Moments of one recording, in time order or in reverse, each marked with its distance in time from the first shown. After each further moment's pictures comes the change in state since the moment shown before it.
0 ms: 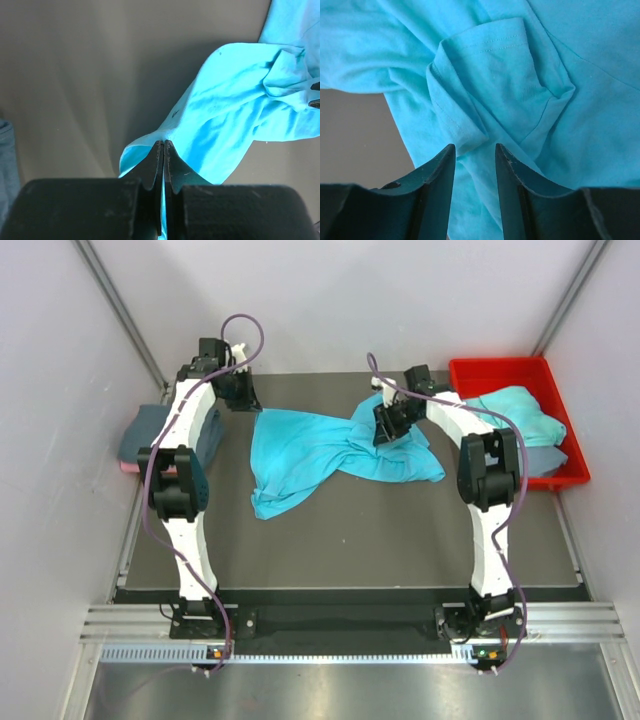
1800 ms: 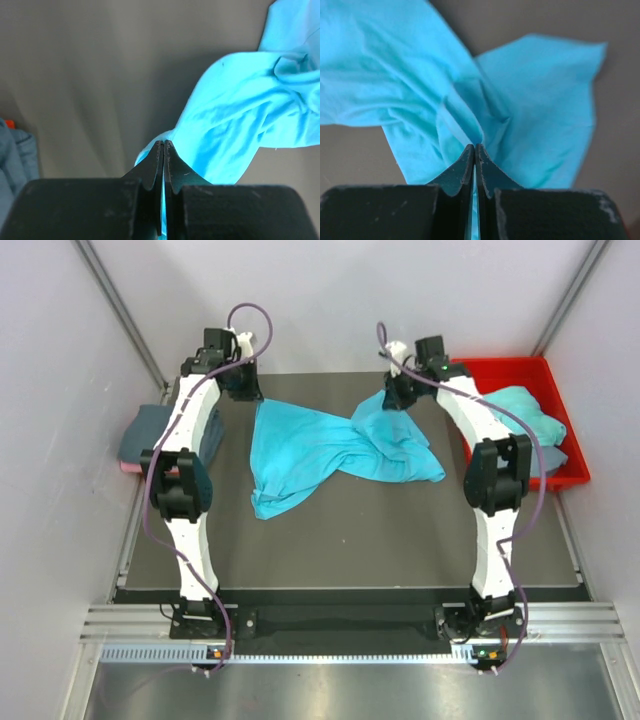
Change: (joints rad) left arm -0.042 0.000 0.073 -0.020 -0.081 0.056; right arm -0.006 -0.044 0.122 0.012 0.089 0.016
